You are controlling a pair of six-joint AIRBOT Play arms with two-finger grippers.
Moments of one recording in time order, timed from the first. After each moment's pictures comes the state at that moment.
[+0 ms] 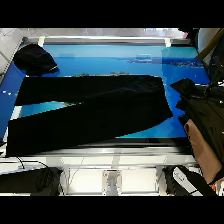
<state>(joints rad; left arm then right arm) 1.45 -1.52 1.04 1.07 -1.32 -0.84 -0.35 -0.98 1.04 -0.77 1.14 1.29</state>
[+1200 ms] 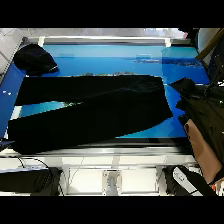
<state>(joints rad) 1.29 -1.58 1.08 1.10 -1.46 -0.80 -0.35 -0.98 1.04 -0.77 1.14 1.29</state>
